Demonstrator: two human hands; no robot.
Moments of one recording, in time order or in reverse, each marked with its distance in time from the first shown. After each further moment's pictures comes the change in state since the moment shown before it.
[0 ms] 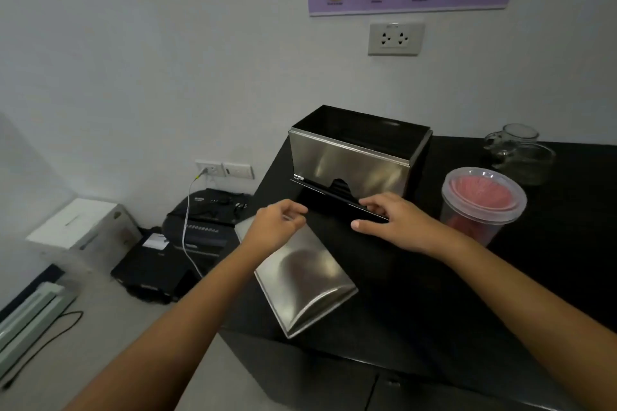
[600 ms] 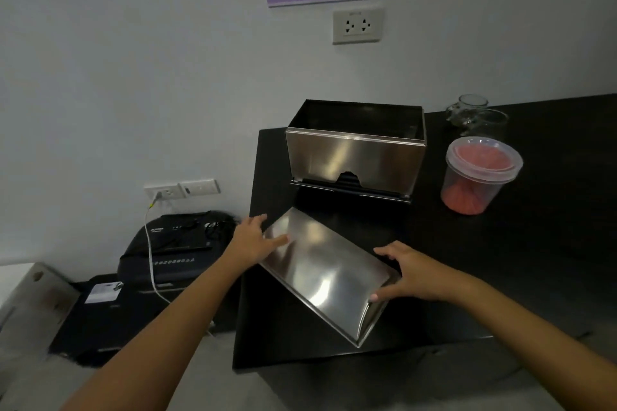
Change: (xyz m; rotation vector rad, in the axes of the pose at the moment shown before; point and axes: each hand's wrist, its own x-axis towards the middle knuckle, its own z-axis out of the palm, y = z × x) left_hand 0.063 -0.093 -0.051 0.205 -0.326 0.001; right_hand -0.016 -0.010 0.104 0.001 -0.082 0.377
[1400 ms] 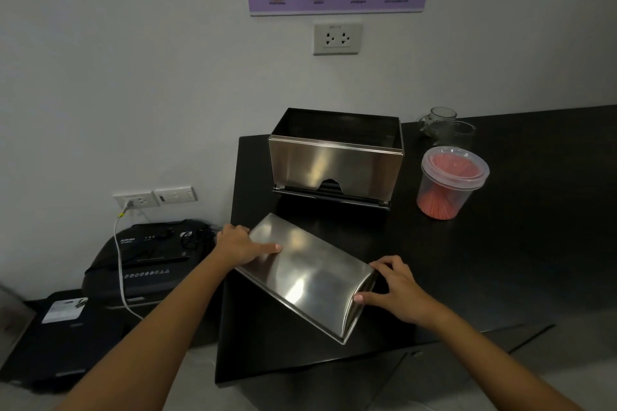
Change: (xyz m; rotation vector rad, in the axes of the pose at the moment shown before) left_hand 0.021 0.003 0.001 0.188 -0.089 -0.103; right_hand -0.009 0.015 0.034 0.109 0.220 0.106
